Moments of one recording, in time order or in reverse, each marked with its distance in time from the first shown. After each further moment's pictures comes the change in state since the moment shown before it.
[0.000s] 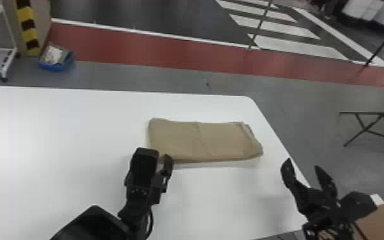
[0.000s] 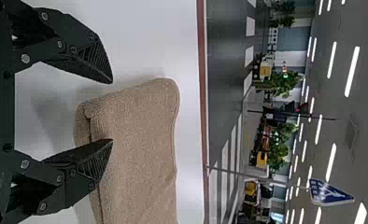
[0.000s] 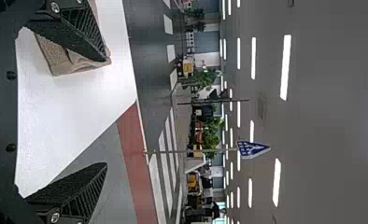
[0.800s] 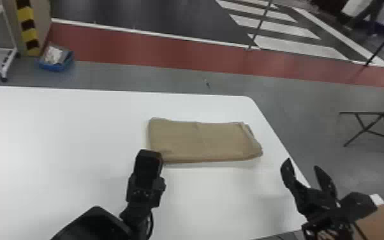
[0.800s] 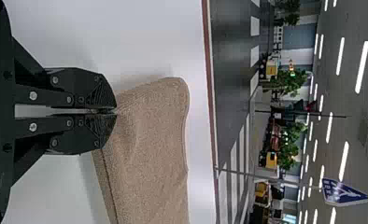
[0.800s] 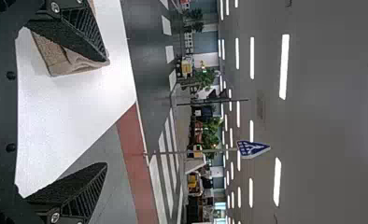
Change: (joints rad) left arm 0.007 0.000 0.001 -0.020 -0.018 0.059 0.017; right arm 0.000 0.002 0.003 0.000 -0.012 -0.003 0.004
